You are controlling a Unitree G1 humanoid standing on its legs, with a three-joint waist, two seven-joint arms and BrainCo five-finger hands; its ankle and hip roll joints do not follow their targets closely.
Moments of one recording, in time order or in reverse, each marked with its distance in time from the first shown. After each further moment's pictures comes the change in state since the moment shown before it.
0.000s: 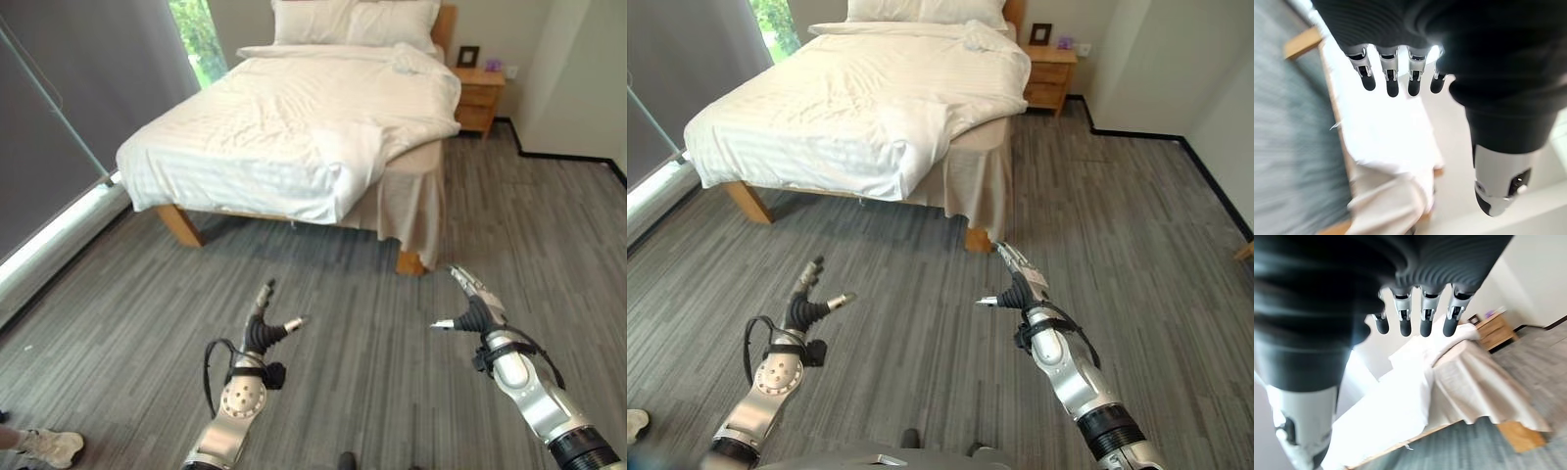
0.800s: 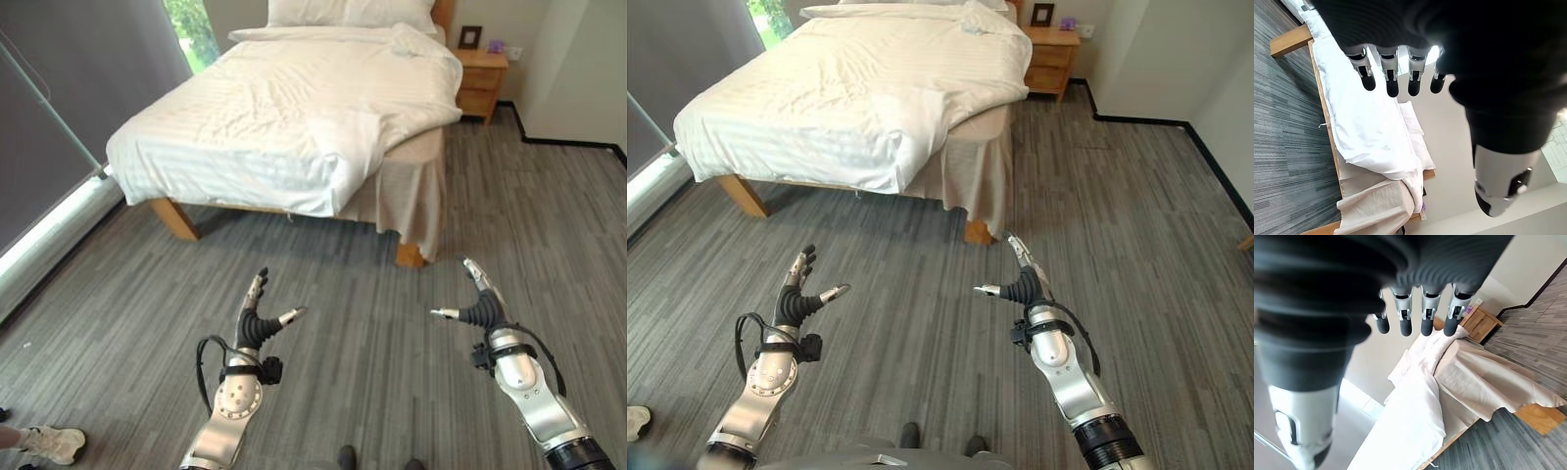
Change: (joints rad) left arm 0.031 -0.008 0.004 -0.033 -0.013 -0.009 -0.029; right arm 0.057 0.060 -0.068 -0.076 0.180 -0.005 0.006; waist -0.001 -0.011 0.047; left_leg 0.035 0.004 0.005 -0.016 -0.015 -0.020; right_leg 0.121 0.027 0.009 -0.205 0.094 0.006
